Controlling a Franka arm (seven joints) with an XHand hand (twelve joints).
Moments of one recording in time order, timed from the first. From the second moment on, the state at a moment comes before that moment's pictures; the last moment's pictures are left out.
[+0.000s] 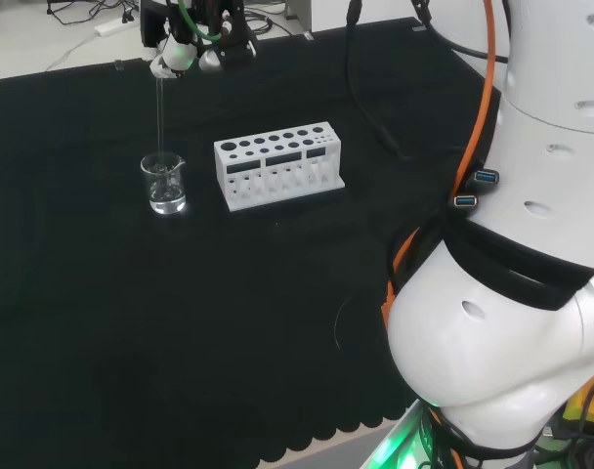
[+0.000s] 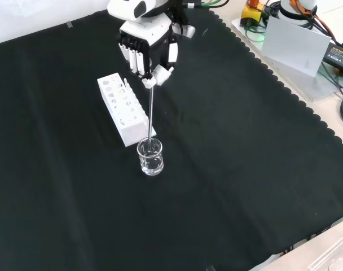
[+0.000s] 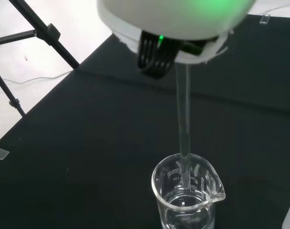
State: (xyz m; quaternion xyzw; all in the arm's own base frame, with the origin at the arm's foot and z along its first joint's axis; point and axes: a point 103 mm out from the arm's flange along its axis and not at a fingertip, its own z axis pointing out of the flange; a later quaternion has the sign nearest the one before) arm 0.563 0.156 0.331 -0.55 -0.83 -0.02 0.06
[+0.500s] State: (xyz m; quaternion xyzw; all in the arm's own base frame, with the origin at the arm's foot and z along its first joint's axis) arm 0.564 0.155 0.309 -0.55 -0.83 0.00 0.07
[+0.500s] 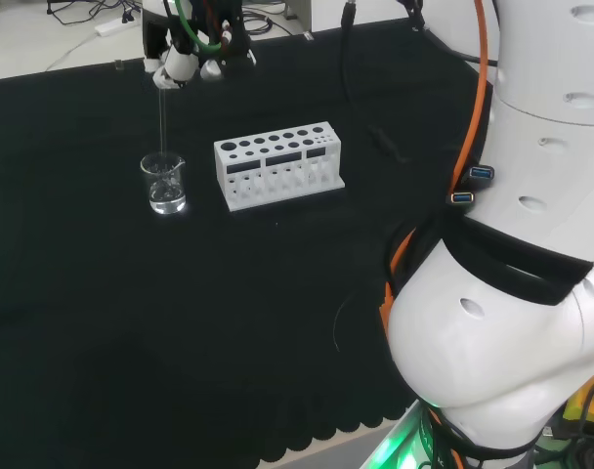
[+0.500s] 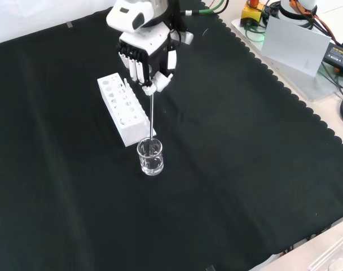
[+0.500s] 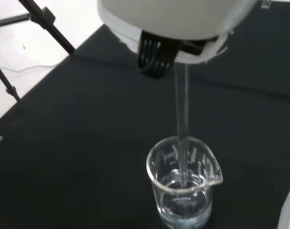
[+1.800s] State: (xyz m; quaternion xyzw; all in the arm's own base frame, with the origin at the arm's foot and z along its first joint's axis) arm 0.602 0.159 0.299 -0.55 -0.83 0.03 0.07
